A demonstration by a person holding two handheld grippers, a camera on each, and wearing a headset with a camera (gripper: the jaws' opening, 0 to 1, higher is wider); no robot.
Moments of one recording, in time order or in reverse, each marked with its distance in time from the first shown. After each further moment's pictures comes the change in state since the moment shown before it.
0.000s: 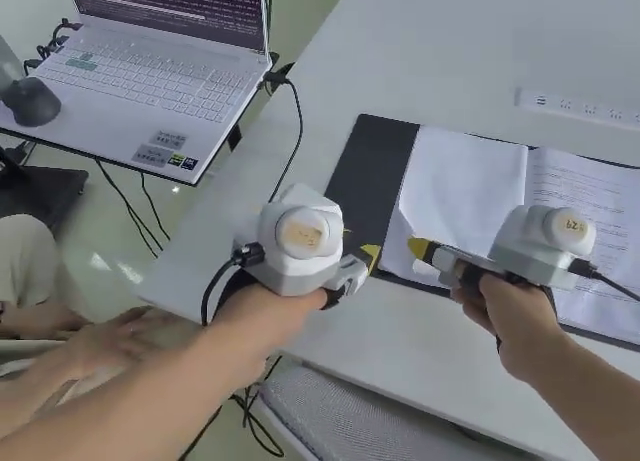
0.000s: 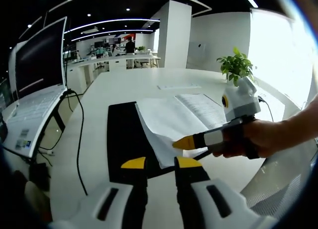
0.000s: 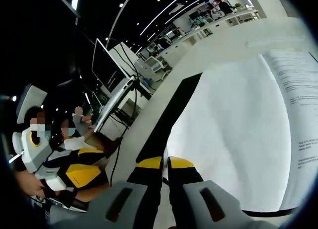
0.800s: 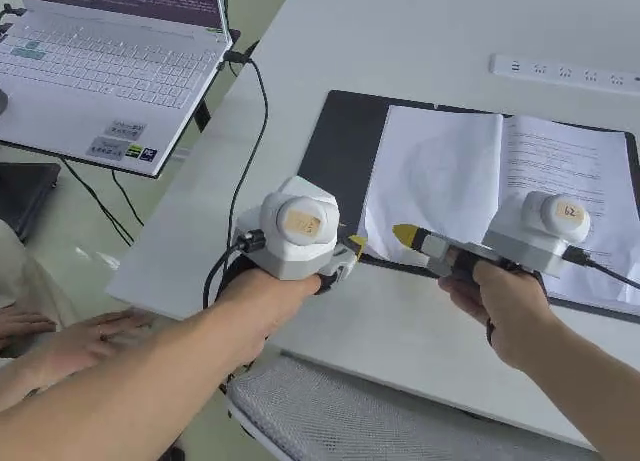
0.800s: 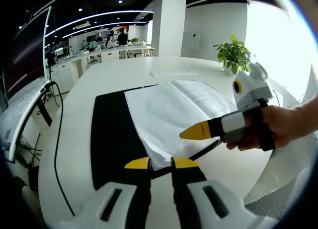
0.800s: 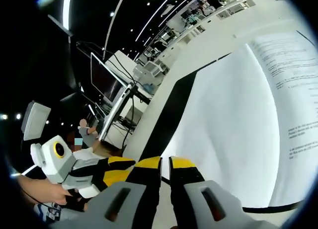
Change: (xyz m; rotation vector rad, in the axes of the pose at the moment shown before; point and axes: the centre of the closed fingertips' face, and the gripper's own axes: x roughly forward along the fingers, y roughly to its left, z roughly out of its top) left arm 0.051 -0.017 -0.024 0.042 0.085 -0.045; right arm -0.028 -0.021 0.014 0.121 -0.057 0.047
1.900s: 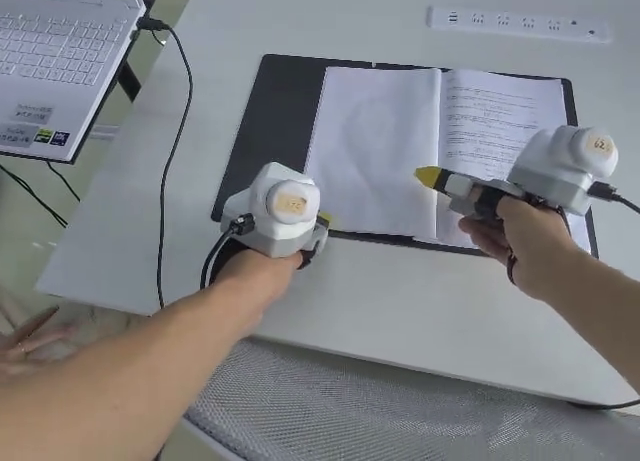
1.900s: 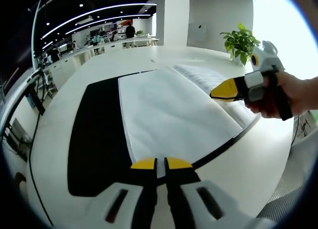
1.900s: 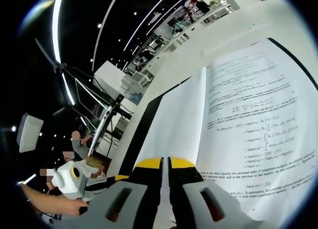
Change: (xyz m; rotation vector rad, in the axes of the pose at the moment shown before) left arm 0.048 -0.008 -0.024 -0.004 0.058 0.080; right arm -0.041 -0.082 0.045 0.050 -0.046 -0.085
